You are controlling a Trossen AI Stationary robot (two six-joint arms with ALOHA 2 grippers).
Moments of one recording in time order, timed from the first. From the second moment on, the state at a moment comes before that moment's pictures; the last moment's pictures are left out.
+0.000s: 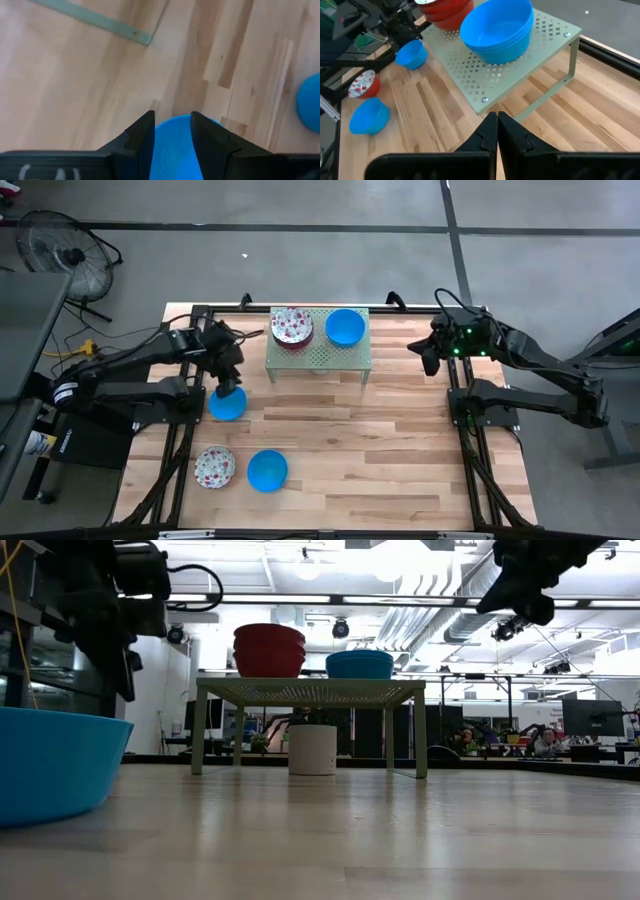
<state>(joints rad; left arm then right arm) 0.52 0.86 0.67 -0.93 0.26 0.11 -0.51 0.70 0.84 -0.71 -0.18 0.36</state>
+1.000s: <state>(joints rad) 0.52 0.97 0.67 -1.08 0.14 0.23 -0.51 0.70 0.84 -0.75 -0.29 0.35</state>
